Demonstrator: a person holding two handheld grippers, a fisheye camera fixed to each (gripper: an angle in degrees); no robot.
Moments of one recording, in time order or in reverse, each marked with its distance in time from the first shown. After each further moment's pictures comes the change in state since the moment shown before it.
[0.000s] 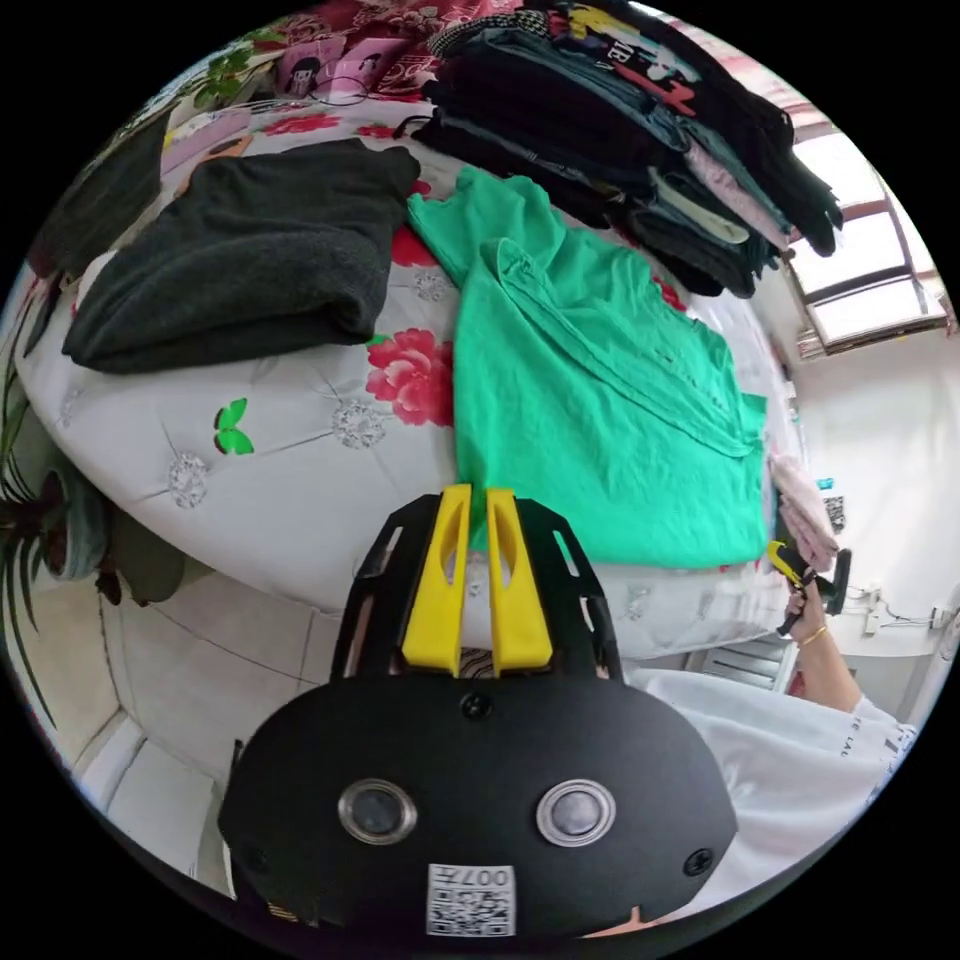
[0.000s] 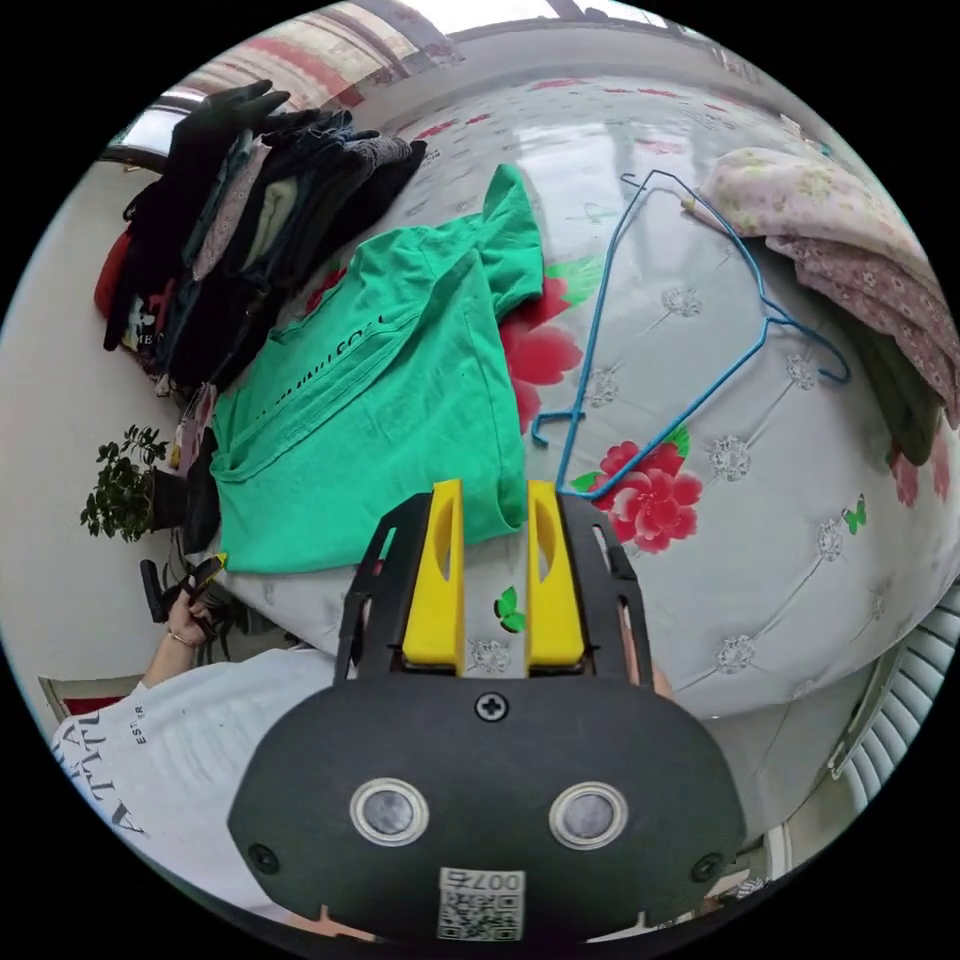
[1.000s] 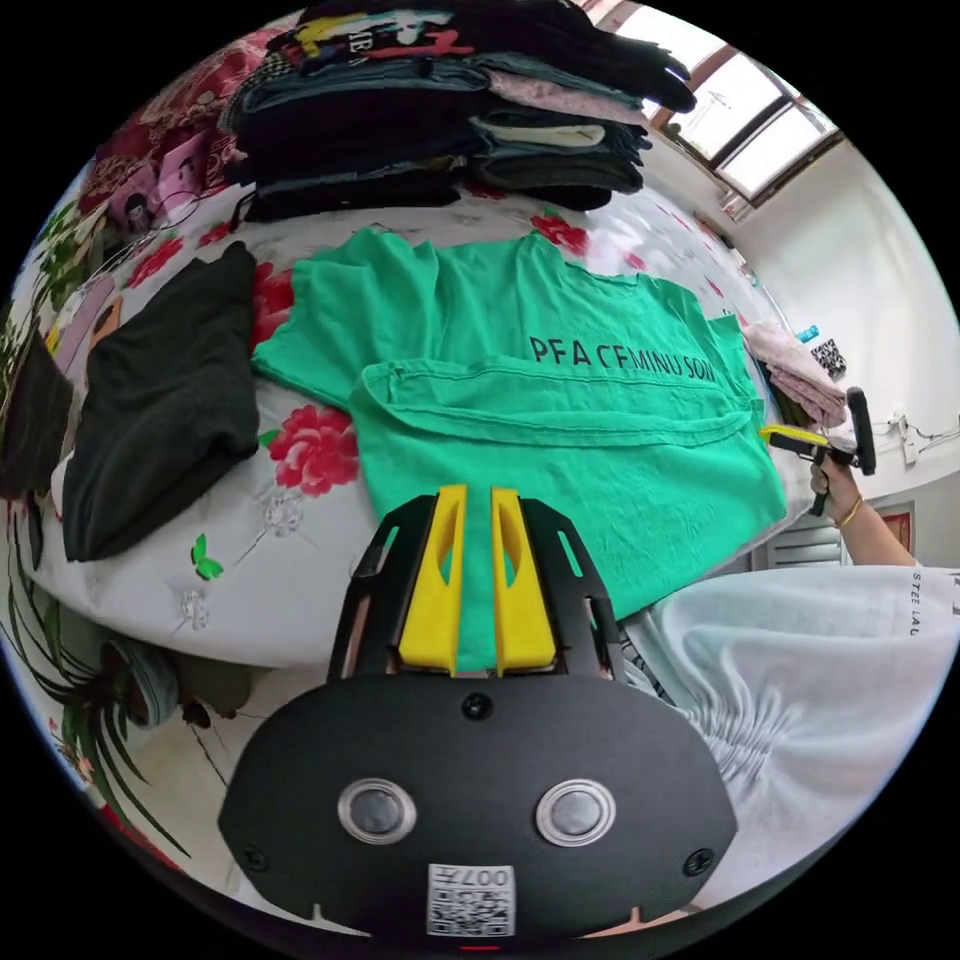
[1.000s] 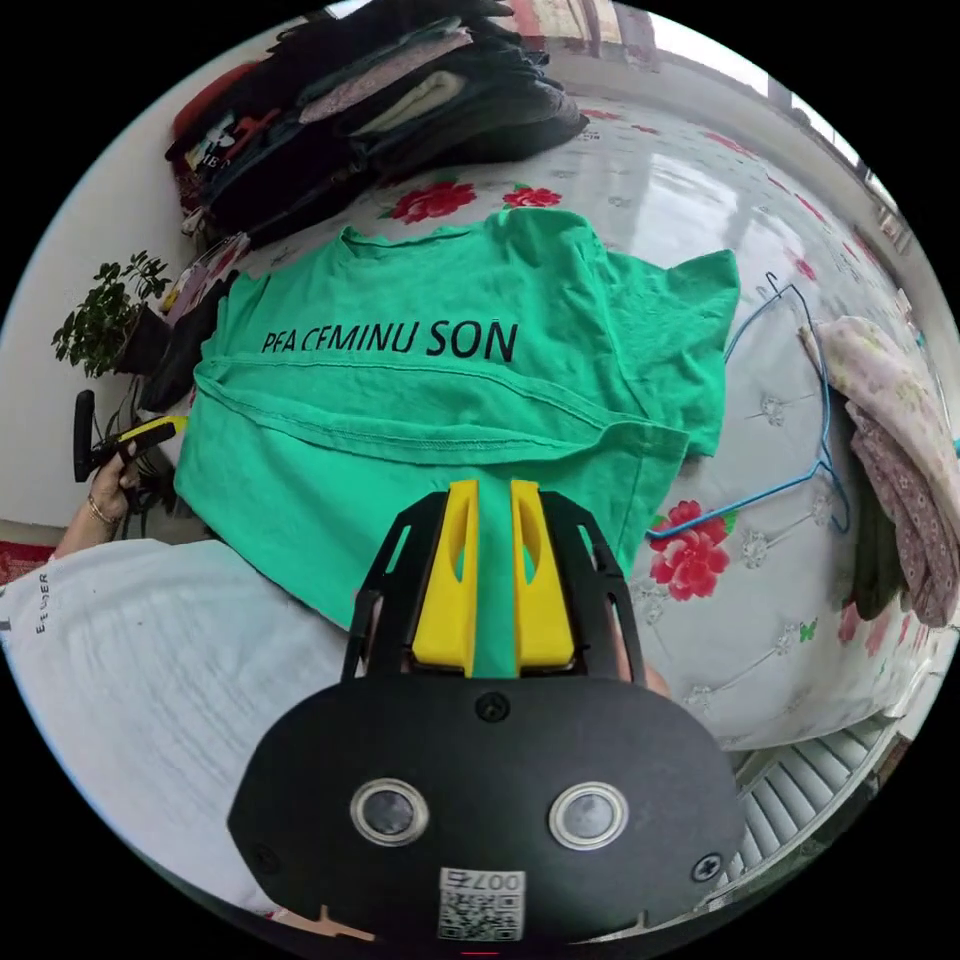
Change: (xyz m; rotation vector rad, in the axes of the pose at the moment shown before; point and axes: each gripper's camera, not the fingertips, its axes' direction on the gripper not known) left arm 0.144 -0.029 0.013 -0.041 -0.056 0.403; right arm -0.172 -0.053 -0.023 -0.076 0.218 -0.390
